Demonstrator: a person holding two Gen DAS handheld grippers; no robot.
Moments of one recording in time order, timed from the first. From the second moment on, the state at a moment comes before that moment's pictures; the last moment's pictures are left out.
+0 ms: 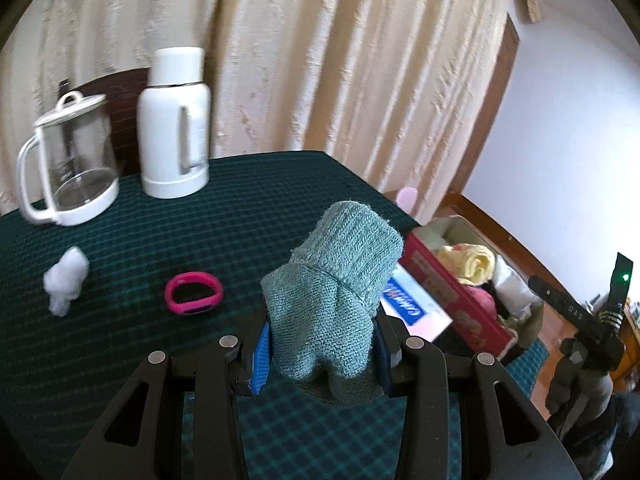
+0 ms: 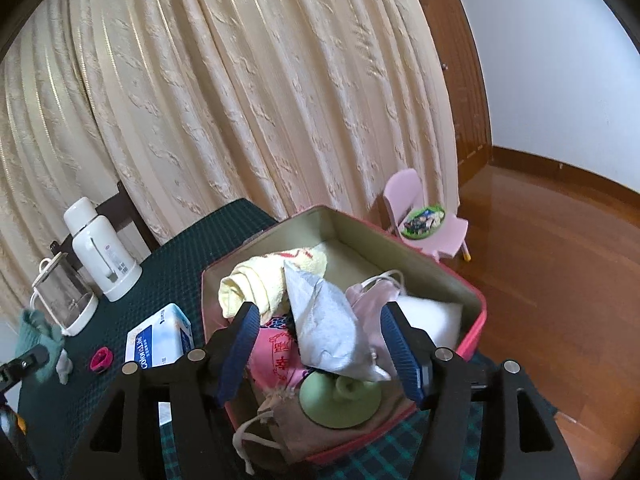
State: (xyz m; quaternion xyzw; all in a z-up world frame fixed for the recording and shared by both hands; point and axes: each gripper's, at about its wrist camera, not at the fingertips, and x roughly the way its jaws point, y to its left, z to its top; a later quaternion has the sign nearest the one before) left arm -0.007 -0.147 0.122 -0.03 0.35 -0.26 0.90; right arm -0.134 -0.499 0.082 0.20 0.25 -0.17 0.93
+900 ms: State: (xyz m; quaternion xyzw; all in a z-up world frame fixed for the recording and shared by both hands) left arm 0.016 -0.332 0.113 0.06 0.36 -0.35 0.86; right arm -0.168 -0.534 0.072 0.20 0.21 -0.17 0.94
